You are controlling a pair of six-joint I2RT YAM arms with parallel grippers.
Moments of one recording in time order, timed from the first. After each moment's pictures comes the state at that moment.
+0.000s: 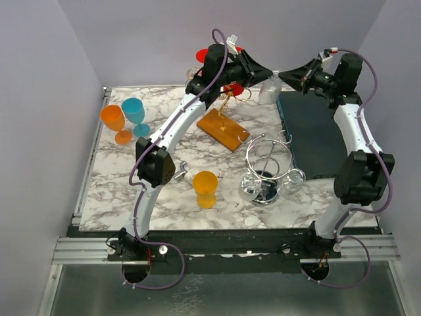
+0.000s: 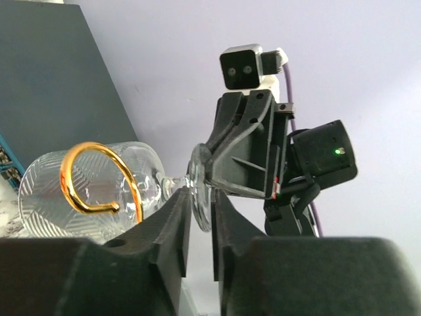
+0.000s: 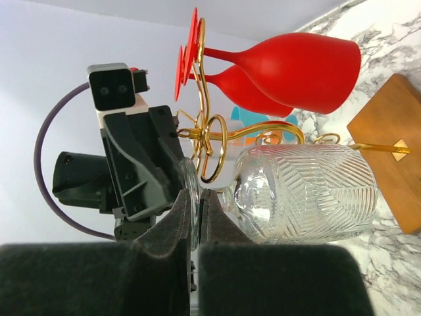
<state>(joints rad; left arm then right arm) -0.57 2.28 2.43 -0.18 0.50 -1.19 -0.10 1.77 1.61 0.04 -0.98 1.18</state>
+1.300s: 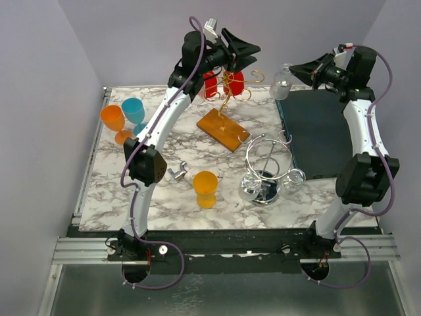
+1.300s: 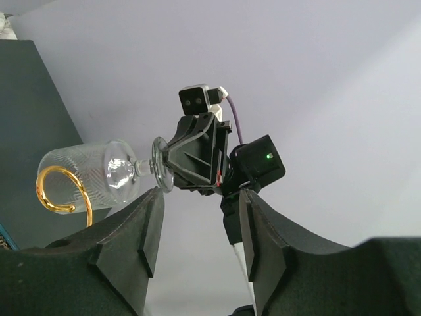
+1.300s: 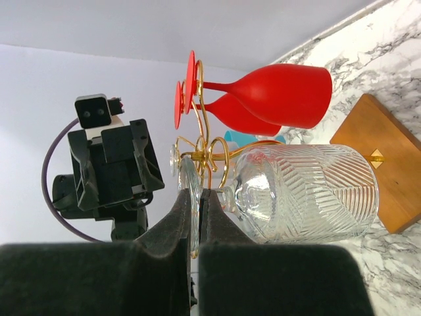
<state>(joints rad) -0.47 2.23 2.44 -0.08 0.57 -1.38 -0.16 1.77 1.73 -0.15 -0.93 1.15</state>
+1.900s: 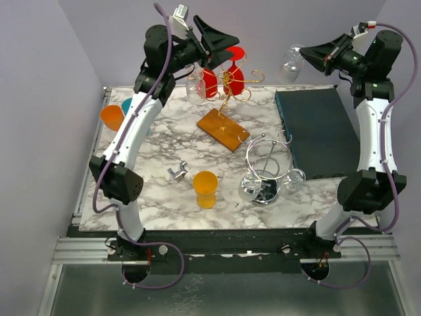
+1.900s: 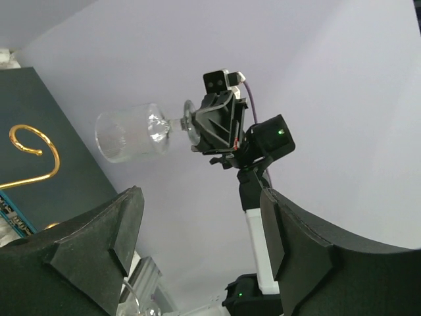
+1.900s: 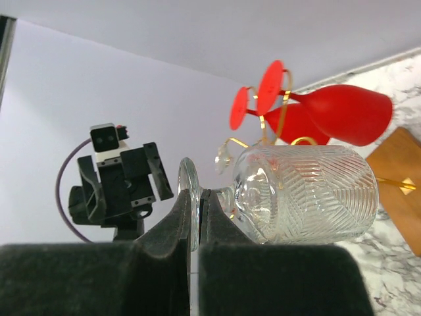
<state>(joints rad) -0.39 1.90 2.16 -0.05 0.65 -1.27 -0.17 1.70 1.90 -0.25 -0.91 1.14</state>
